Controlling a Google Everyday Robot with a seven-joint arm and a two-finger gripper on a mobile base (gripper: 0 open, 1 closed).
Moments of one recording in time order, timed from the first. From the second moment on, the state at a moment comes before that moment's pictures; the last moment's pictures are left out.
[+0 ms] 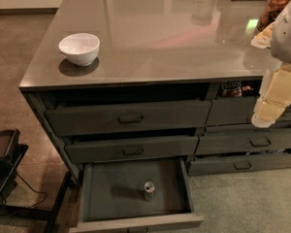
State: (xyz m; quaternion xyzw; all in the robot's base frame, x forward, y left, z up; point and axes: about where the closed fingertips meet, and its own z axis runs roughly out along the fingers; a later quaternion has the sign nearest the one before) arm 0.438 -0.216 0.977 -0.60 0.78 -0.04 0.16
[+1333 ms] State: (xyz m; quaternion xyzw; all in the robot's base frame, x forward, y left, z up) arm 0.446 -0.207 0.907 -0.59 0.79 -0.01 0.19
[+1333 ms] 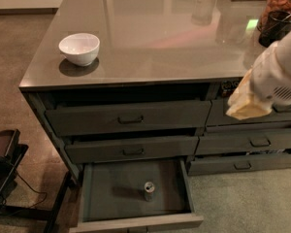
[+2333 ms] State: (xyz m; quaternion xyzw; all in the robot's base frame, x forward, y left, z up) arm 0.462 -0.170 0.748 -0.56 0.80 0.06 0.20
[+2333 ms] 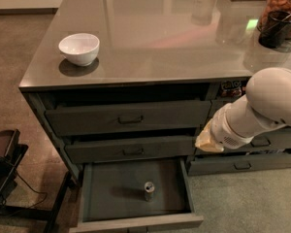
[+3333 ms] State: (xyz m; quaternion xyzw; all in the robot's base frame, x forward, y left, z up) arm 0.460 -0.166 0.575 -0.56 0.79 0.07 0.24
